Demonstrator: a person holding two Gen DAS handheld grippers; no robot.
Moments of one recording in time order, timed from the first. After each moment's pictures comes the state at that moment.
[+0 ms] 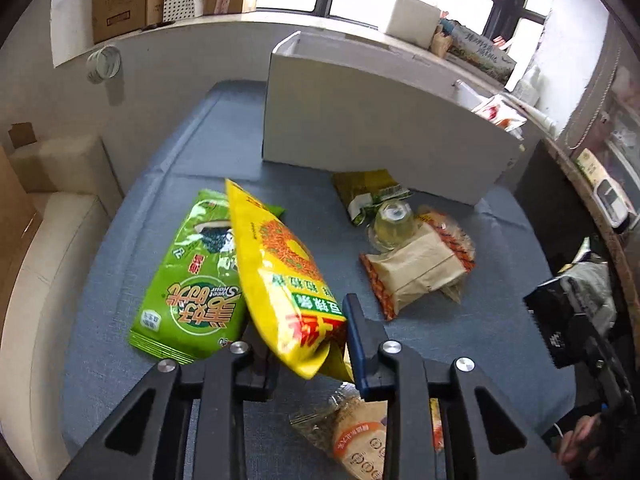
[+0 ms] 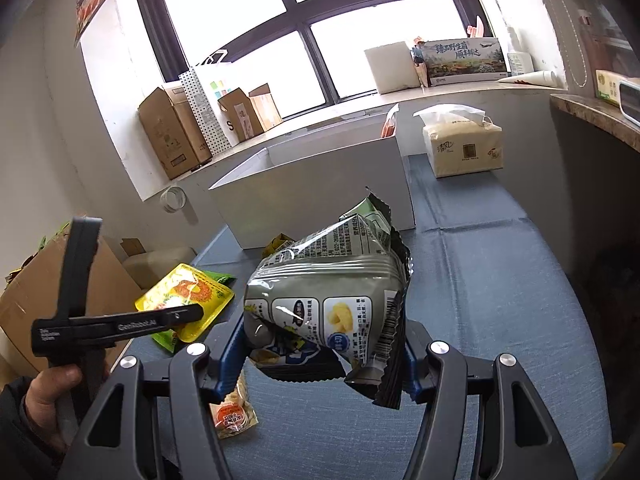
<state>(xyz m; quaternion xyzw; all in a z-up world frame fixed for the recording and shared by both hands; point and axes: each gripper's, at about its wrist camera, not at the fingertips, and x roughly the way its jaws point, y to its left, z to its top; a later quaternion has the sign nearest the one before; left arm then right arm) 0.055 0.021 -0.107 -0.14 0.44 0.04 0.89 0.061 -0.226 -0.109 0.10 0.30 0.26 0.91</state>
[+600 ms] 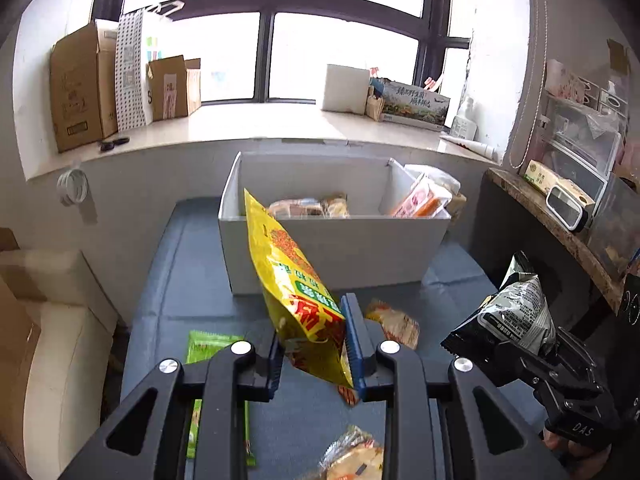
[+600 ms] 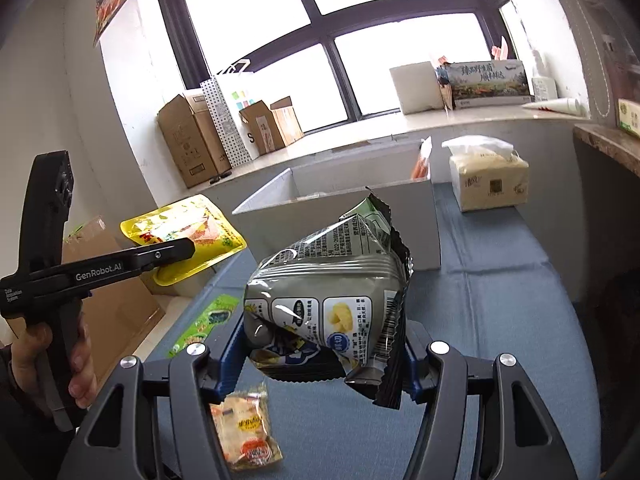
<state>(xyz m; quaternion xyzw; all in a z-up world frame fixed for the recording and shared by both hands) 0.081 0.013 -0.016 -0.05 0.32 -0.02 0.95 0.078 -0.211 -0.073 0.08 0.26 0.29 0.92</state>
